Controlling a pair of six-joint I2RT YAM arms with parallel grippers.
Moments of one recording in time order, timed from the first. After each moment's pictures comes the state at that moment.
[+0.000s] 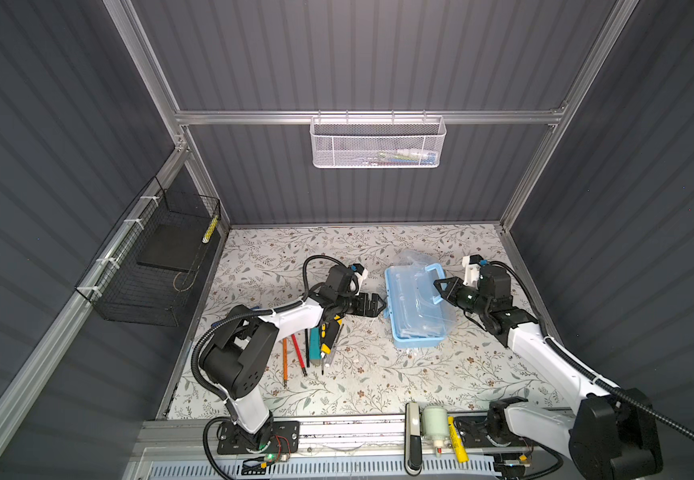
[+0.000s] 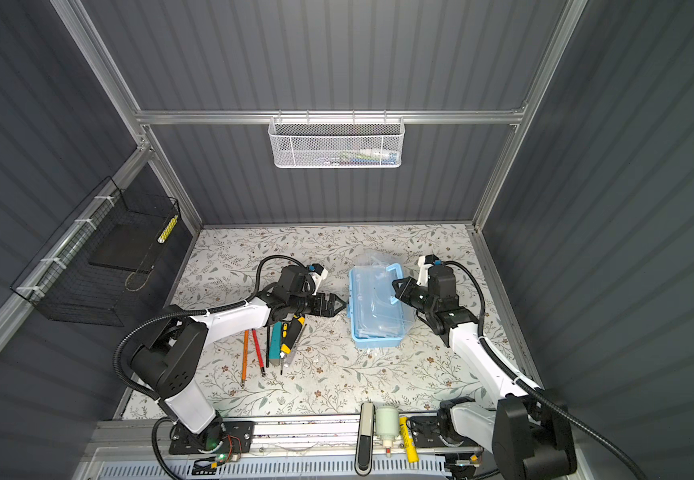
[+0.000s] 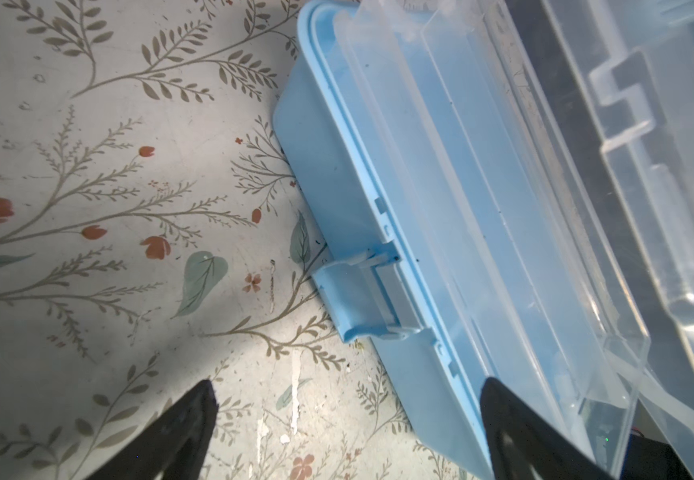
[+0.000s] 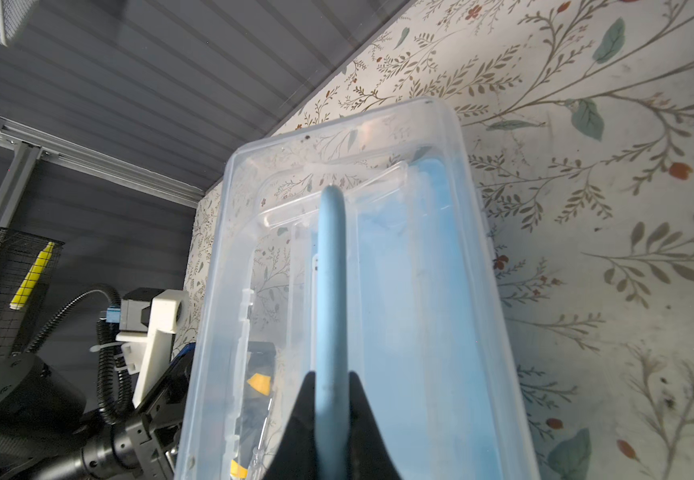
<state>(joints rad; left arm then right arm) -0.63 1.73 1.00 -0.01 0.39 -0.43 0.17 1.15 0.67 -0.03 -0.37 0.72</state>
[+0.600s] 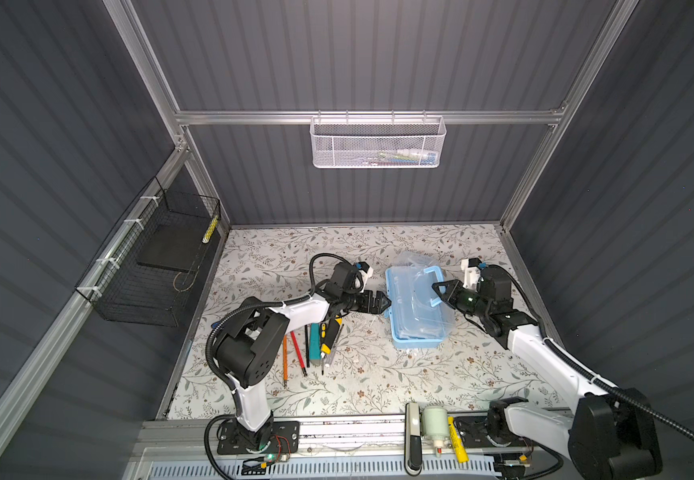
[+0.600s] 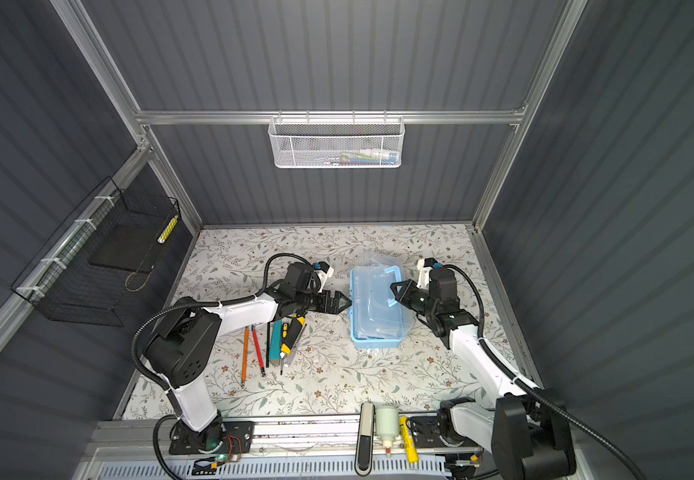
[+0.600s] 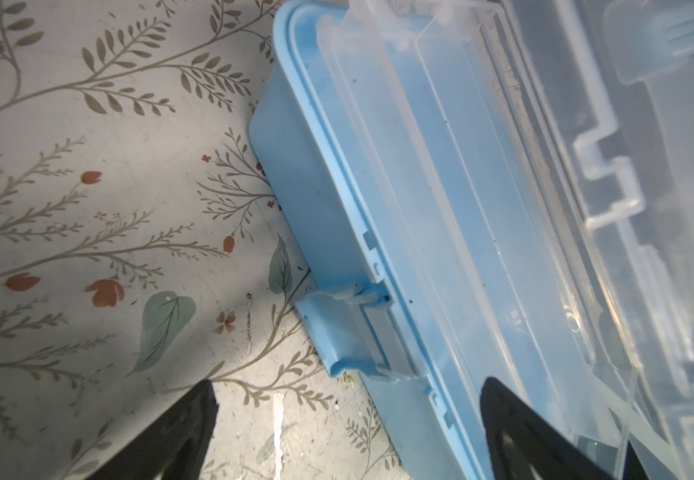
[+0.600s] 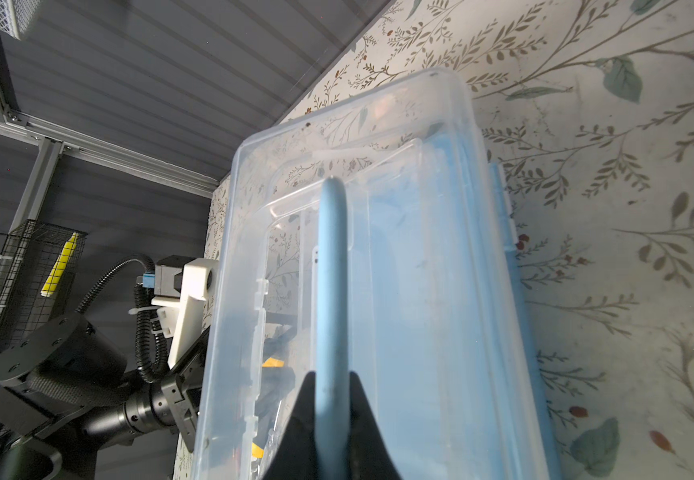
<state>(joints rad) -0.63 1.83 1.06 0.02 0.44 -0.43 0.17 1.15 0.64 -0.01 -0.43 0.75</state>
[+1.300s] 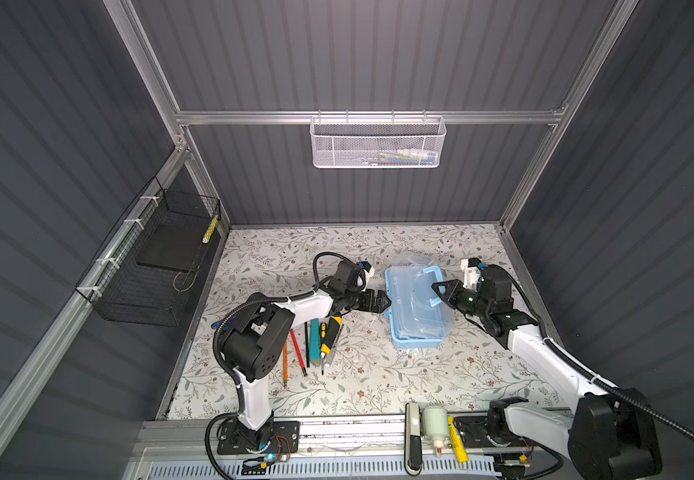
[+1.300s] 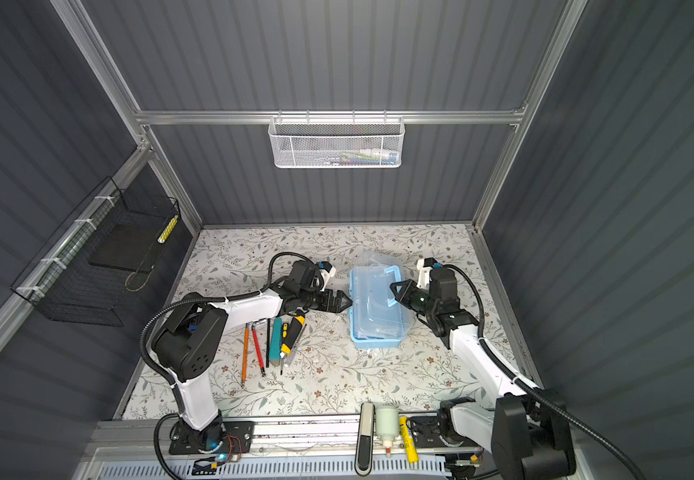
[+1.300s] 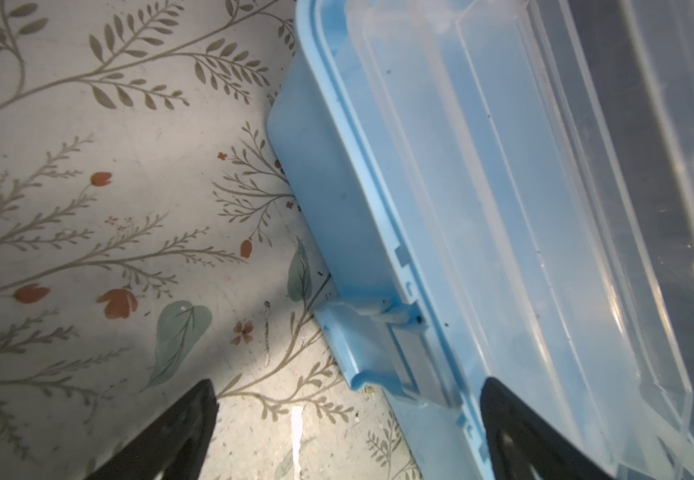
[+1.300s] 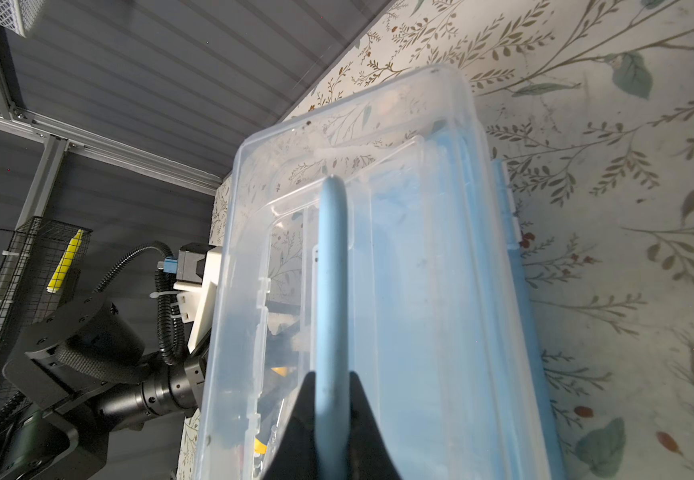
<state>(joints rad) -0.64 1.88 1.13 -0.07 0.41 -0.40 0.16 1.15 0.65 -0.02 -0.44 0.73</state>
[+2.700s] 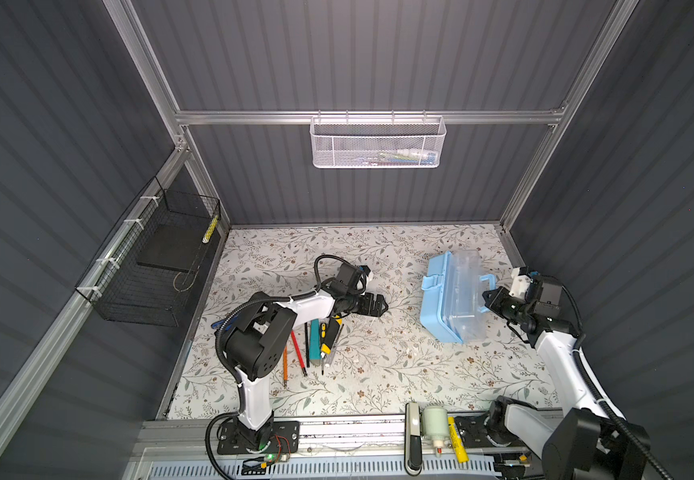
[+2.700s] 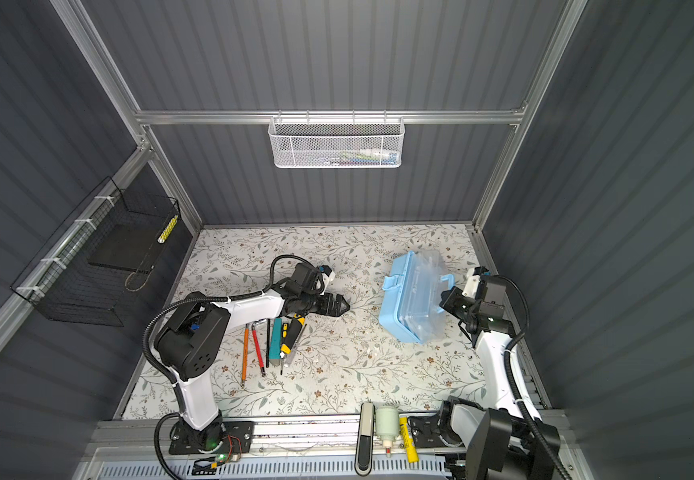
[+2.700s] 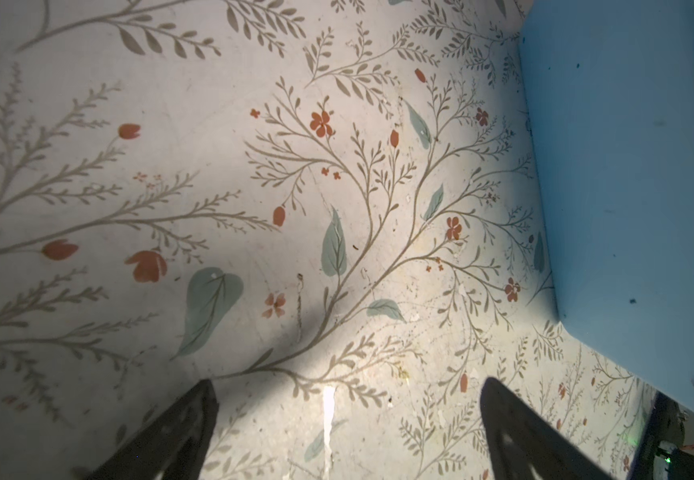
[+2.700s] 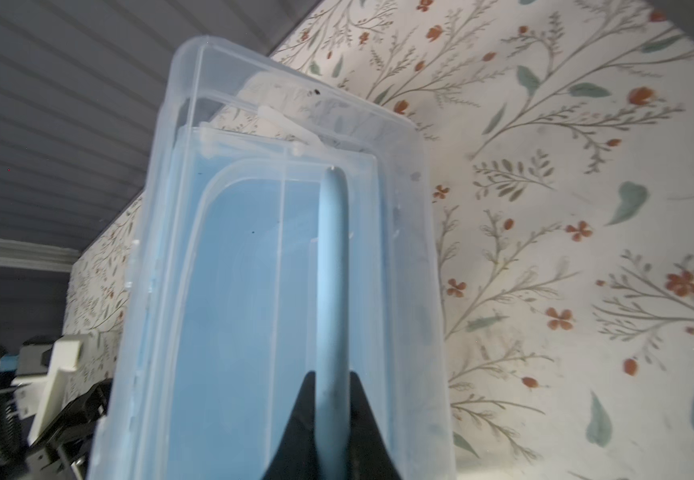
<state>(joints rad) -0.64 1.89 1.13 -0.13 0.36 -0.38 -0.26 1.04 0.68 -0.34 -0.44 0.40</state>
